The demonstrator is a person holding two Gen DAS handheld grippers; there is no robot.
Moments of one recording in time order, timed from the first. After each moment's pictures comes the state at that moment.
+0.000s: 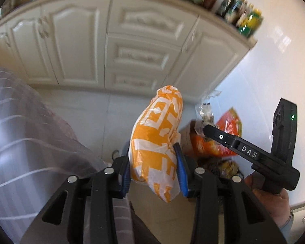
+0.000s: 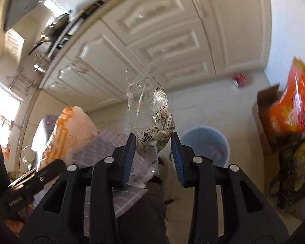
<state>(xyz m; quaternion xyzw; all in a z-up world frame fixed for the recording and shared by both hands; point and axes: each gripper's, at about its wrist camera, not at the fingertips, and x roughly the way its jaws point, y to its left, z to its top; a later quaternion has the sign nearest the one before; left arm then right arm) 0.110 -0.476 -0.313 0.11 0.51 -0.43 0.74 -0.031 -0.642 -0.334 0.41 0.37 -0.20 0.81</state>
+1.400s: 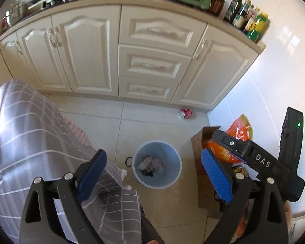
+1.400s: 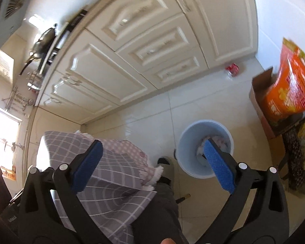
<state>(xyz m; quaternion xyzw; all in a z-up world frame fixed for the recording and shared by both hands) 0.109 -0.465 -0.266 0.12 0.48 -0.39 0.78 -0.031 -0.629 -0.299 0.44 0.33 -0.22 0.81</state>
